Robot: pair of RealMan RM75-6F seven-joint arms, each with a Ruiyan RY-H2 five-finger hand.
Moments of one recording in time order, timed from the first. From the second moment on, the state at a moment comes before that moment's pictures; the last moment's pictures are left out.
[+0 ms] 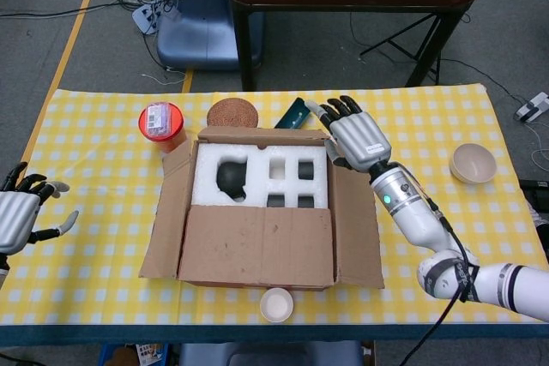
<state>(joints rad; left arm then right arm) -0.33 -0.89 -0.10 -1.67 1.41 1.26 0.07 0.92 -1.08 0.29 -1.81 -0.90 0.90 -0.37</state>
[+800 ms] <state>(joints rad) -0.32 -0.87 -0.09 -1.69 1.43 1.25 0.02 0.89 -1.01 0.21 -2.01 -0.92 0.82 -0.30</state>
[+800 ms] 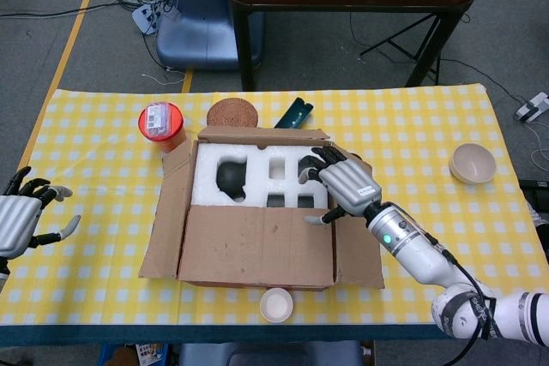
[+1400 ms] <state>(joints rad) -0.32 -0.89 -0.08 -1.66 1.42 1.23 0.01 1.02 -1.06 0.16 -2.00 -0.75 0.84 -0.45</state>
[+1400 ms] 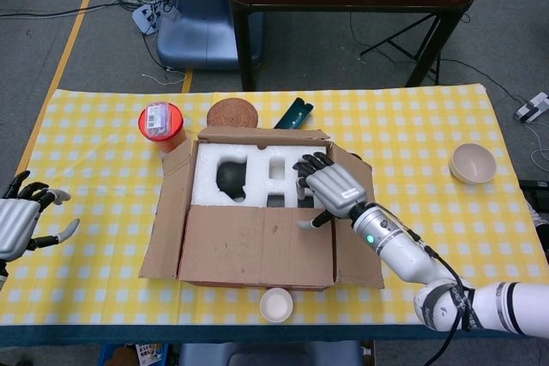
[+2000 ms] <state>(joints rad) -0.33 -0.89 -0.08 -1.67 1.42 1.21 0.02 1.03 -1.10 0.11 -1.98 -0.79 0.88 -0.53</state>
